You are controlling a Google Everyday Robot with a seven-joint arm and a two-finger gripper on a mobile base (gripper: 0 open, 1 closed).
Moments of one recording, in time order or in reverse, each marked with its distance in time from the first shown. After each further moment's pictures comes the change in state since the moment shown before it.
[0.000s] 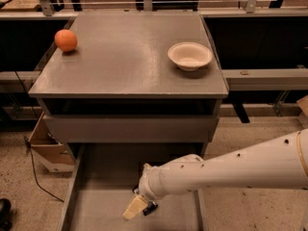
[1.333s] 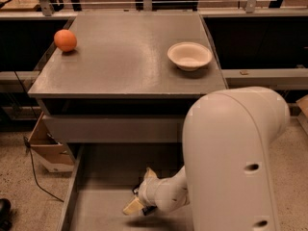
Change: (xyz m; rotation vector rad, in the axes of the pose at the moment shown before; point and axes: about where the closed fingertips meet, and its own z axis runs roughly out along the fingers) arm 0.052 -0.048 0.100 0.187 -0.078 0.061
